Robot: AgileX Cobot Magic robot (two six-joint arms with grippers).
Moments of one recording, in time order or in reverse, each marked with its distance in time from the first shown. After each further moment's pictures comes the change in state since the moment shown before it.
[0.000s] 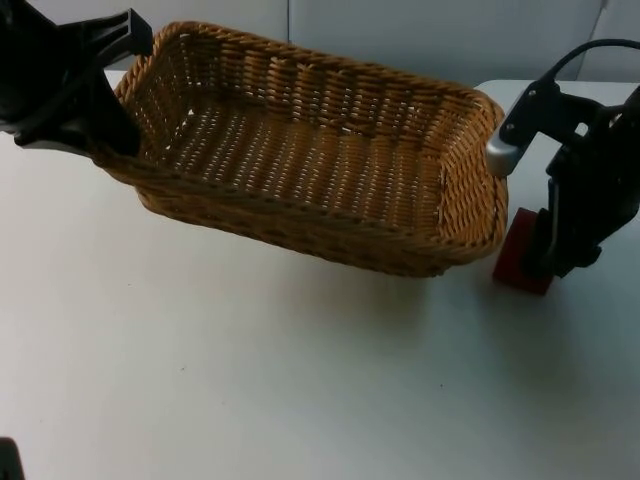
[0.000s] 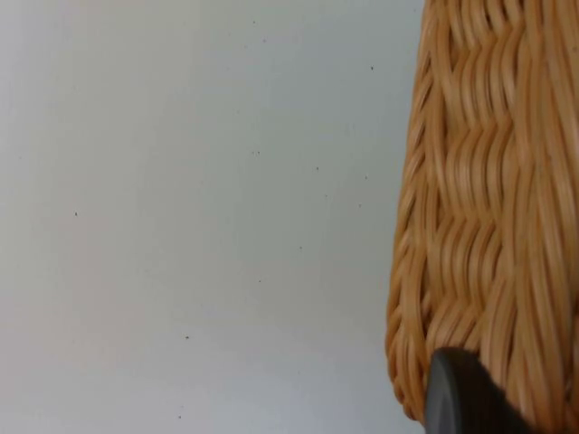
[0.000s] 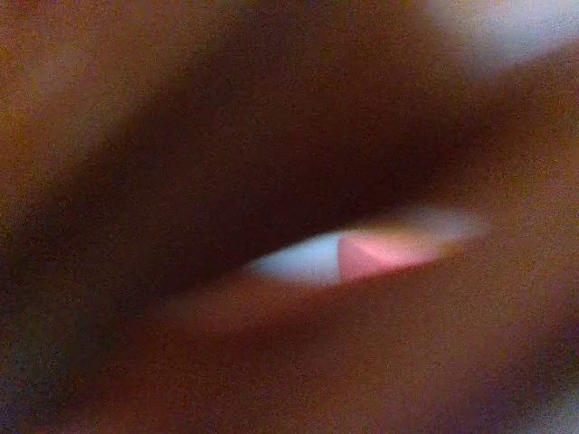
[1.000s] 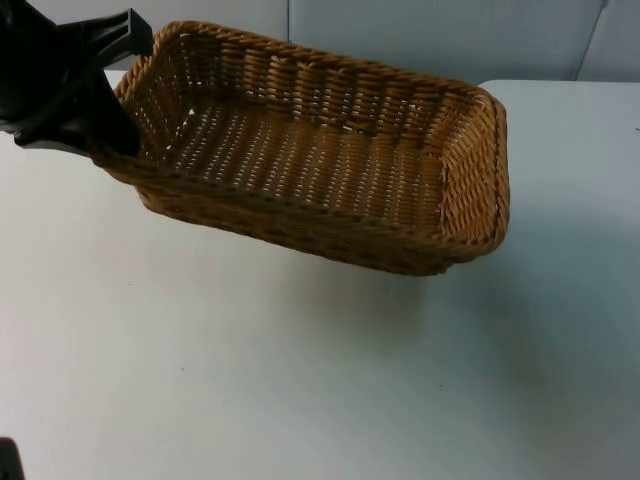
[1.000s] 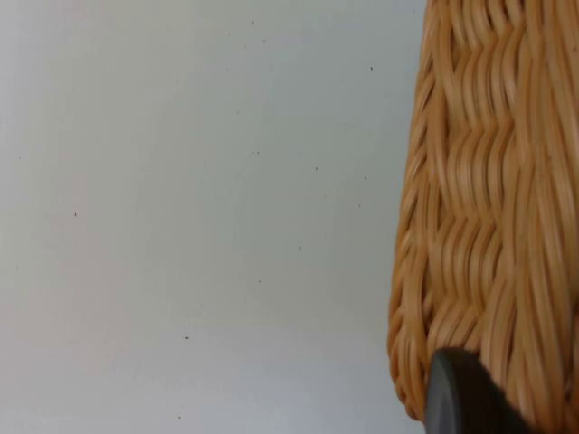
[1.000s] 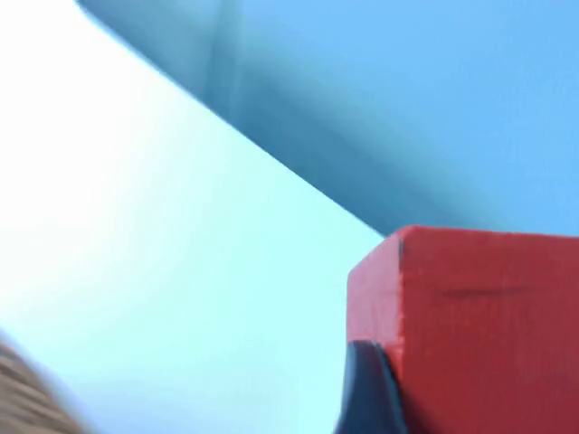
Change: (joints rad) right arm -0.001 -0.072 -0.627 0.034 0.171 0.344; left arm 0.000 0.000 0.000 0.000 0.000 0.000
